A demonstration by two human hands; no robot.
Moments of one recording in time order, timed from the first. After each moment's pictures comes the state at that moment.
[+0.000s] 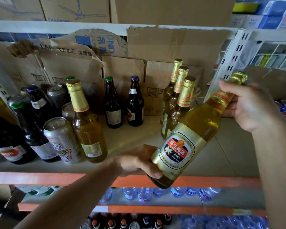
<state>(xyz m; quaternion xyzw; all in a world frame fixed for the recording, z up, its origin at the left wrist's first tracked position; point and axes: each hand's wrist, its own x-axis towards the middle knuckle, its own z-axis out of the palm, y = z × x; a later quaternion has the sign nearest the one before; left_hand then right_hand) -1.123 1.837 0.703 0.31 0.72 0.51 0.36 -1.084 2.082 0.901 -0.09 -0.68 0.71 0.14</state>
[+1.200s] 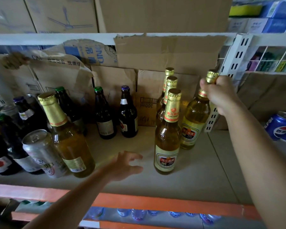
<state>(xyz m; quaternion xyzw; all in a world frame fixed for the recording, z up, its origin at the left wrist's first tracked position) -1.148 1.836 0.718 0.11 0.90 0.37 0.20 -1.215 2.129 0.879 -0.09 -0.80 0.56 0.21</state>
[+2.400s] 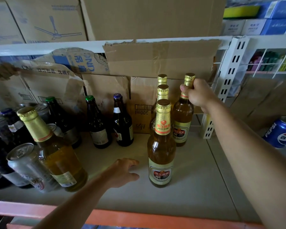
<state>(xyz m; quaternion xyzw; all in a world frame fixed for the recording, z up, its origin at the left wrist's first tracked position) -1.179 1.856 0.706 0.11 0.94 0.26 0.17 -1.271 2.131 0.870 0.03 -0.86 0.48 0.15</state>
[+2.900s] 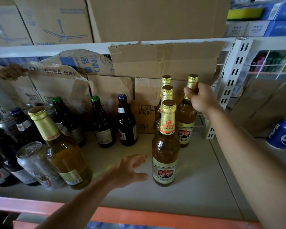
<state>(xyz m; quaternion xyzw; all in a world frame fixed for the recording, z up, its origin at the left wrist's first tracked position) -1.161 1.859 0.725 0.11 0.88 0.42 0.19 -1.269 2.132 0.852 0.01 -0.86 0.47 0.20</state>
